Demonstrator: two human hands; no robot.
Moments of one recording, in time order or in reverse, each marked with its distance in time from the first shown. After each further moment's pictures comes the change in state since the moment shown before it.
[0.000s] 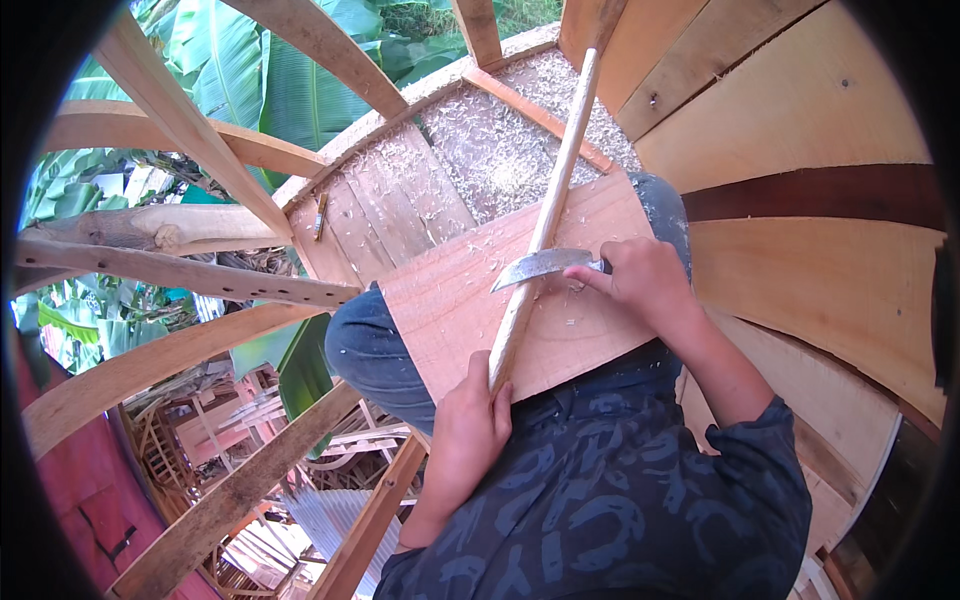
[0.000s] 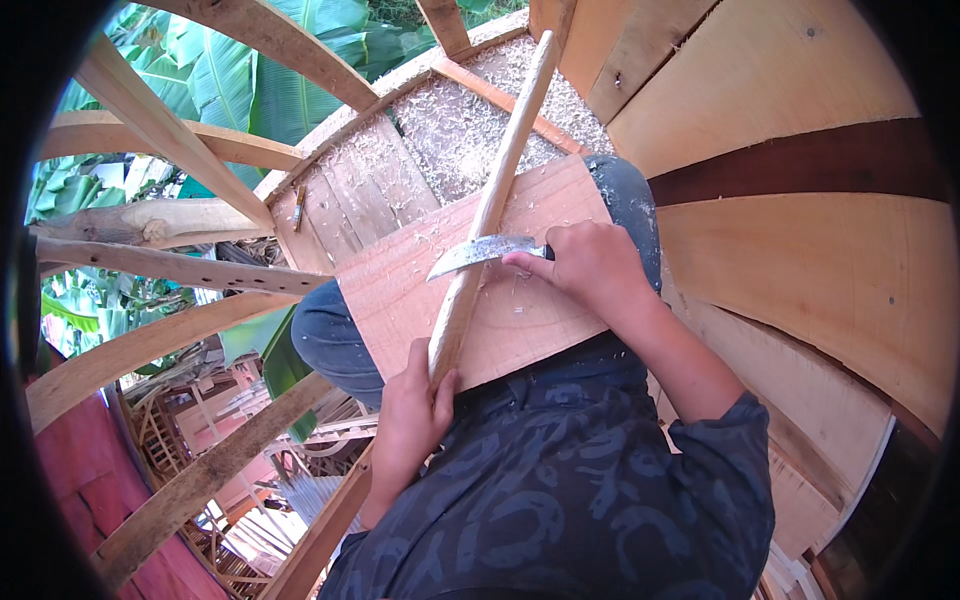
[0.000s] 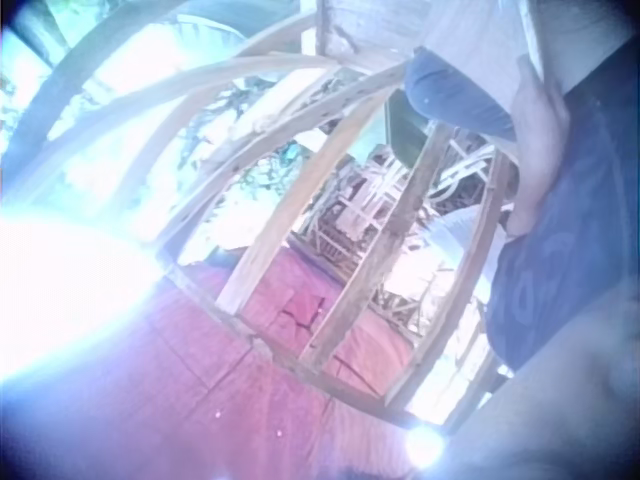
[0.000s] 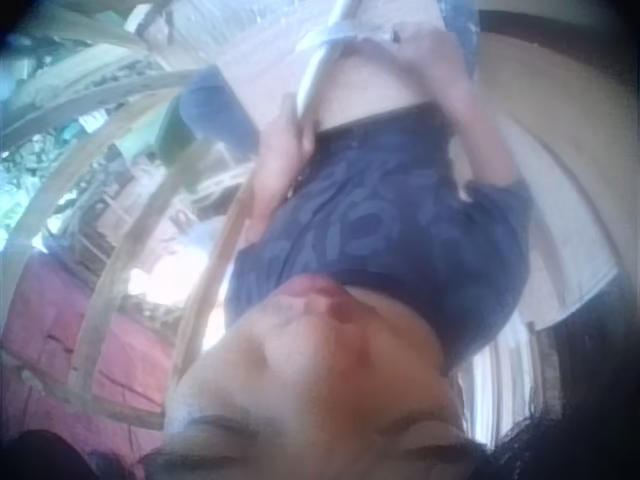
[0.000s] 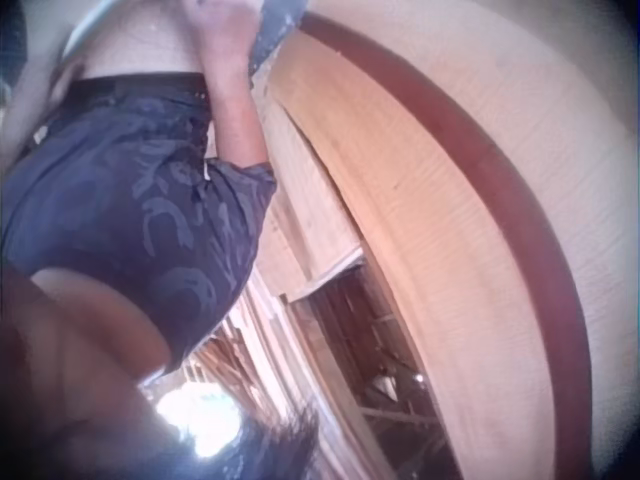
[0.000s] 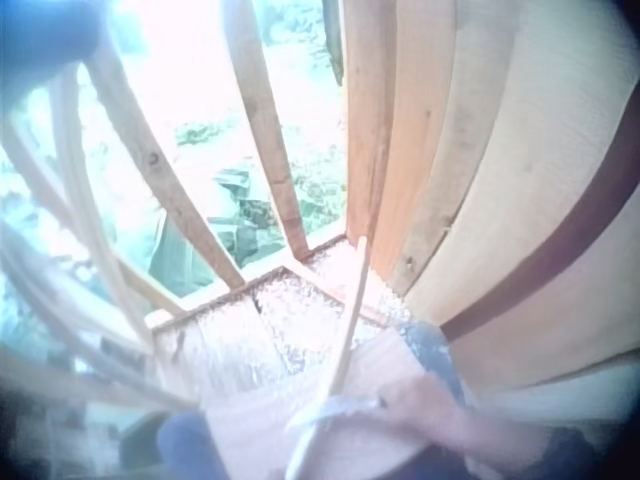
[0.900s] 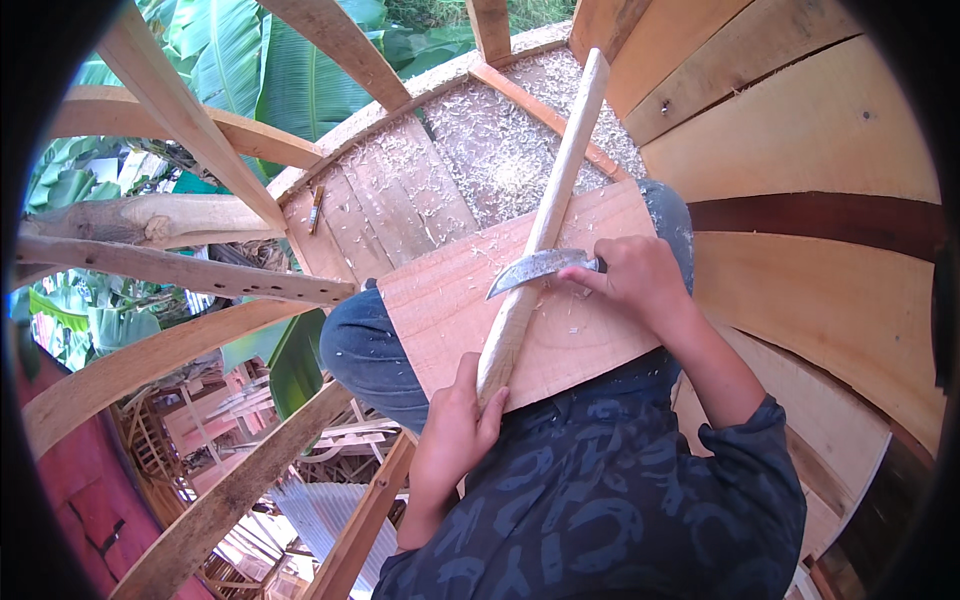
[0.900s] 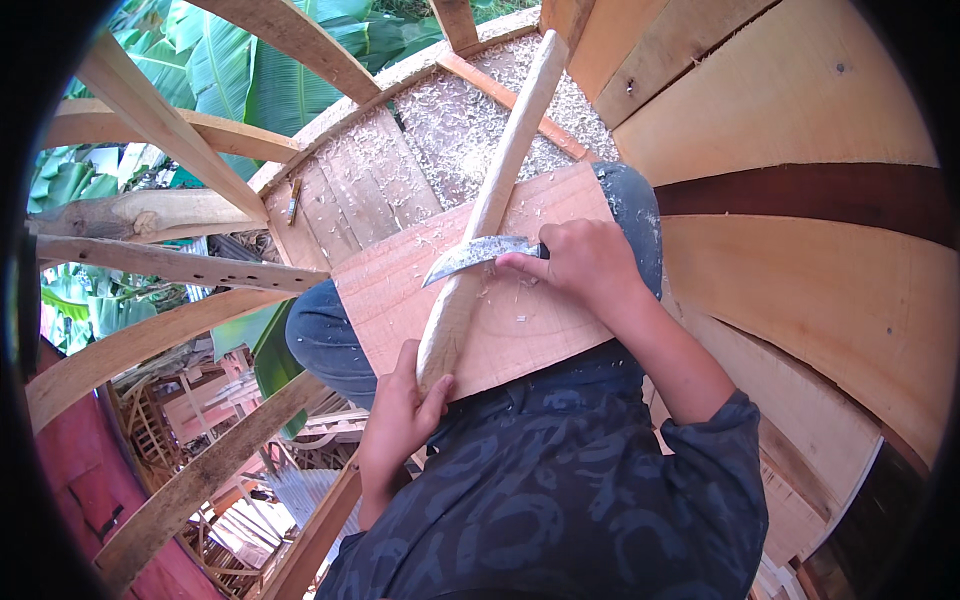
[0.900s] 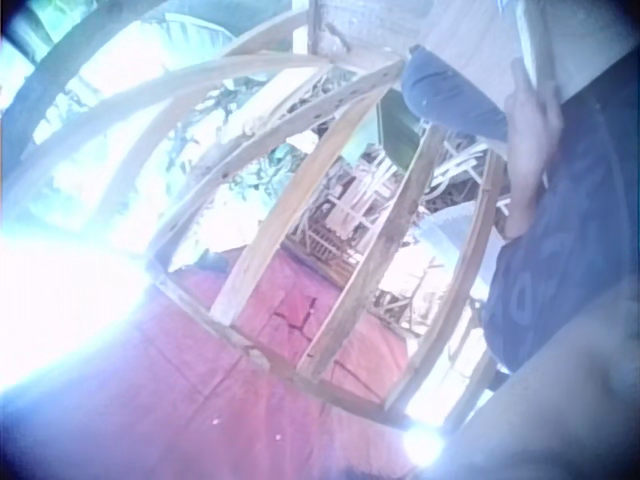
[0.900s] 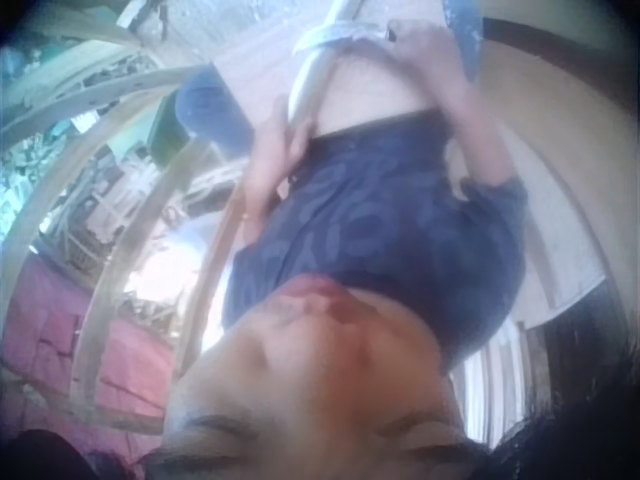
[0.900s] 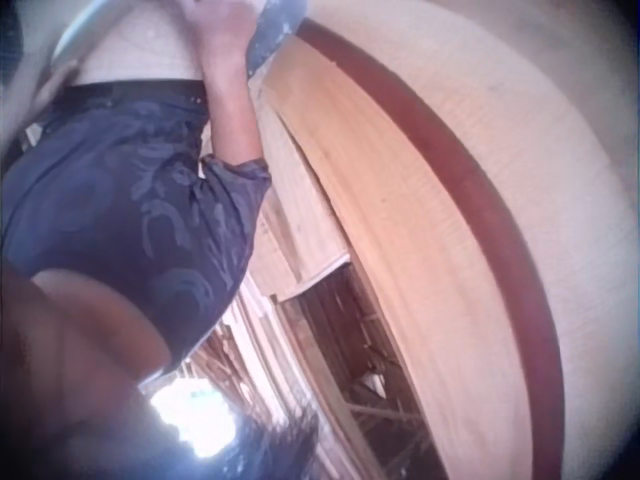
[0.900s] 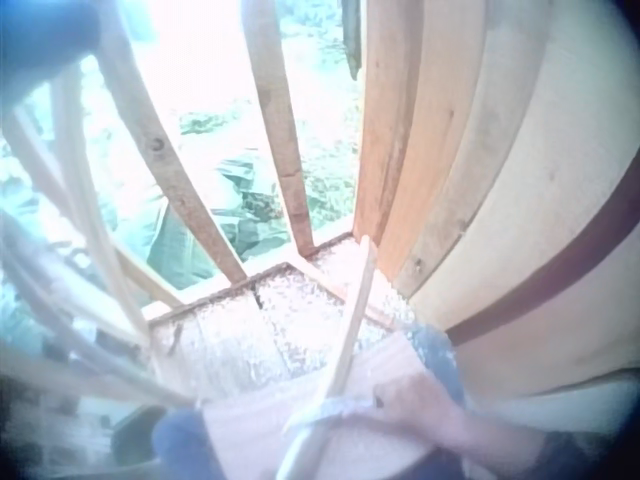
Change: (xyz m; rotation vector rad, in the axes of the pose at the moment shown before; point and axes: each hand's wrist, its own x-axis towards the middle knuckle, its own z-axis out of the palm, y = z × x) left_hand 0.009 -0.022 -0.008 -0.159 -0.138 -0.068; right_hand 0.019 0.003 0.009 0.010 -0.009 -0.055
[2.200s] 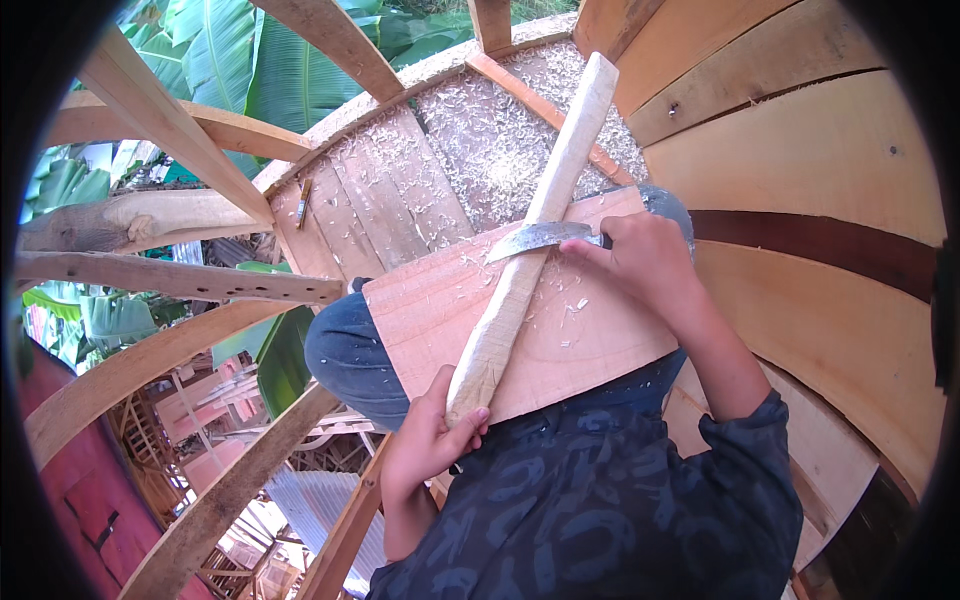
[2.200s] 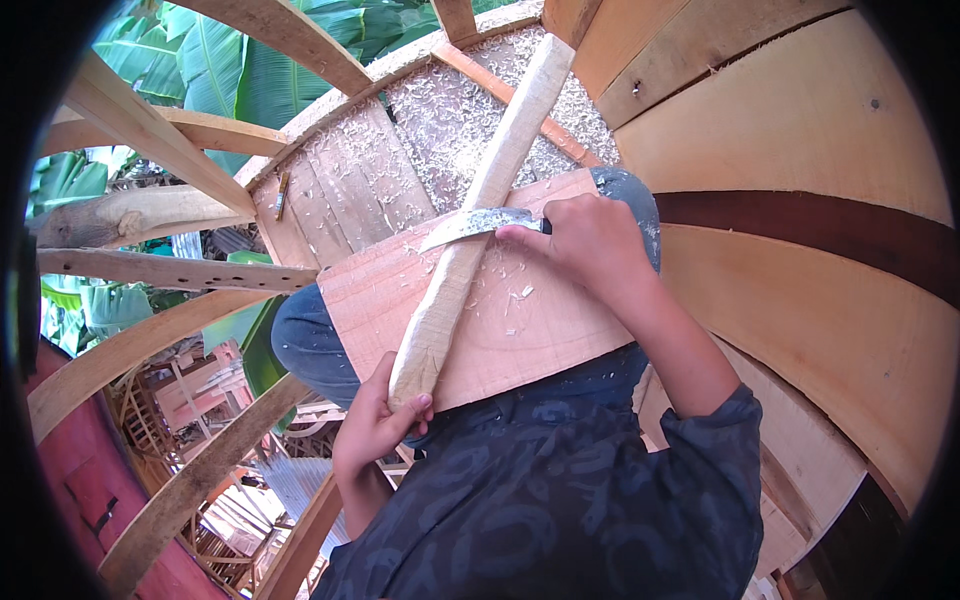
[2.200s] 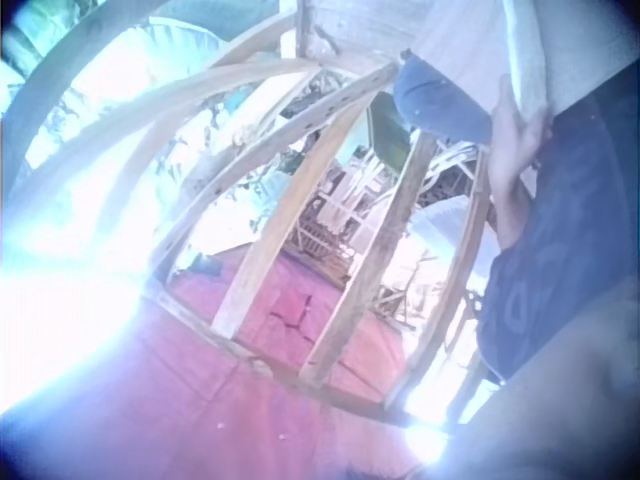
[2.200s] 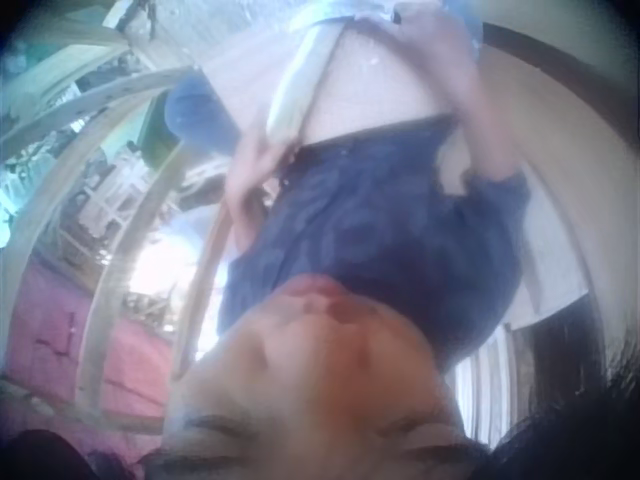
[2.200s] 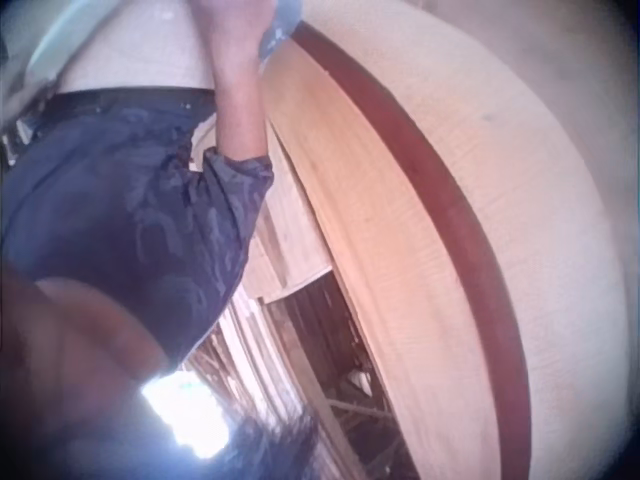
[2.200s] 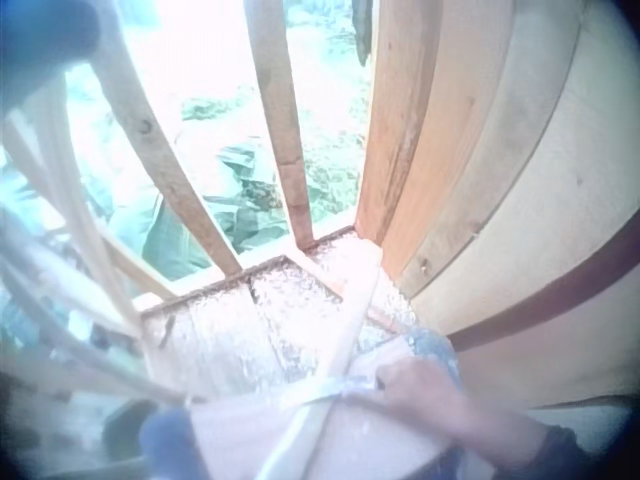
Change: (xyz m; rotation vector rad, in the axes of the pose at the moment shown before) left_hand 0.006 -0.010 -0.015 -0.479 -0.221 -0.152; right_hand 0.030 0.016 -0.011 -0.033 -0.058 0.072
